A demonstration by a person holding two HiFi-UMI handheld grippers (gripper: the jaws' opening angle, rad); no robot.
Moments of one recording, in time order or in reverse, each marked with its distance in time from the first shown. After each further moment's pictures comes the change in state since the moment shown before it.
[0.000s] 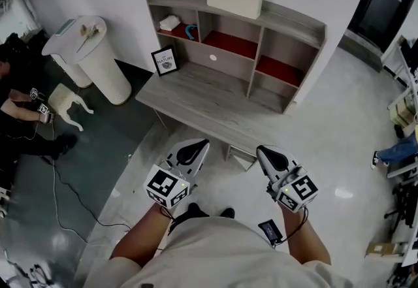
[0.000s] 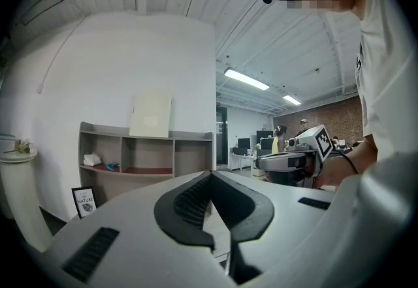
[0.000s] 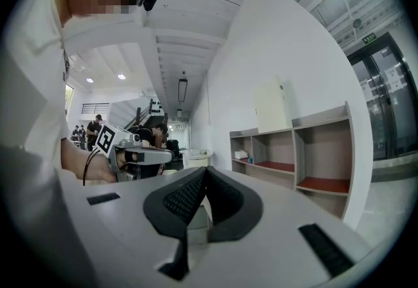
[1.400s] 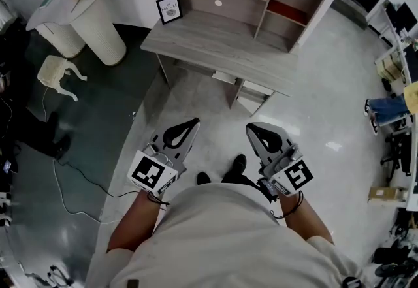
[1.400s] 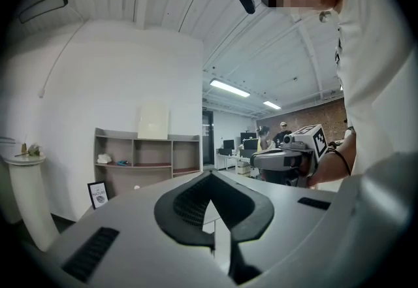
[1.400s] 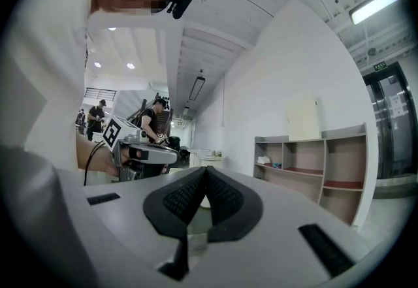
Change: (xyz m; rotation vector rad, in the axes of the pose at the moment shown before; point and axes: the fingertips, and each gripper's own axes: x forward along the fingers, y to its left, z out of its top) left arm -0.255 0.001 -0.024 0.026 -0.021 -0.114; right arm 0.022 0.279 -0.020 -0.142 -0.015 -0.028
